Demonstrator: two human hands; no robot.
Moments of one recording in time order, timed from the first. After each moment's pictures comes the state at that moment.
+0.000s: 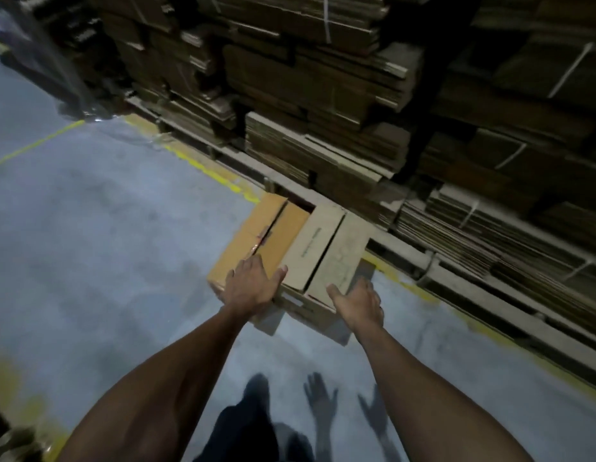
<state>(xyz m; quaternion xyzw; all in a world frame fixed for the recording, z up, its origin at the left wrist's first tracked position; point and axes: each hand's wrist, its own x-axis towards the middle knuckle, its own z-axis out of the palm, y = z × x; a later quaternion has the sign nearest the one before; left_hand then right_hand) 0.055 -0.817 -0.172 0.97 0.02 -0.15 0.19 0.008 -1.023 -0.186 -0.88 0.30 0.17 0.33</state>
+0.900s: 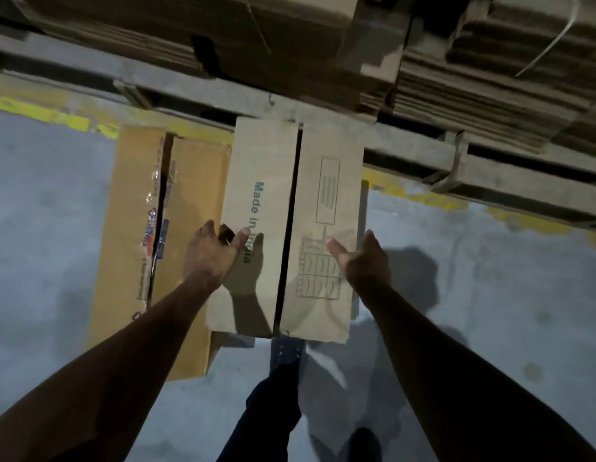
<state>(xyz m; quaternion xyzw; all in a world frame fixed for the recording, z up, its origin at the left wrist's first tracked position) 0.388 -0.936 -0.552 0.92 0.03 -0.32 0.24 0.263 -1.150 -0.531 -0.74 0.51 0.17 0.41</state>
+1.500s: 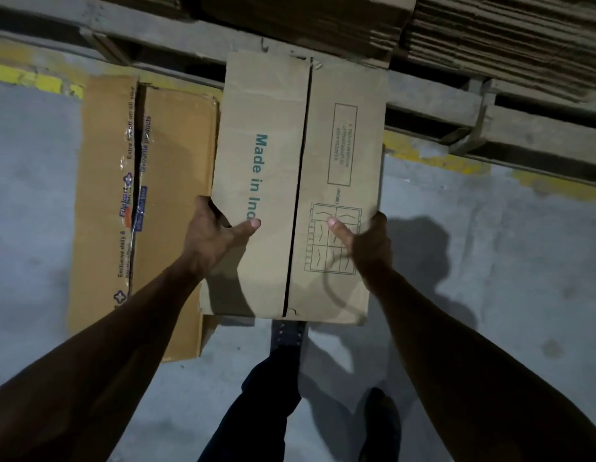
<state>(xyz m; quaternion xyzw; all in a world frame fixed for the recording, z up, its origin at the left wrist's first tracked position) 0.369 -0.928 -0.603 0.87 0.03 -0.34 0.36 0.234 -1.145 -0.609 -0.69 0.54 0.10 0.47</state>
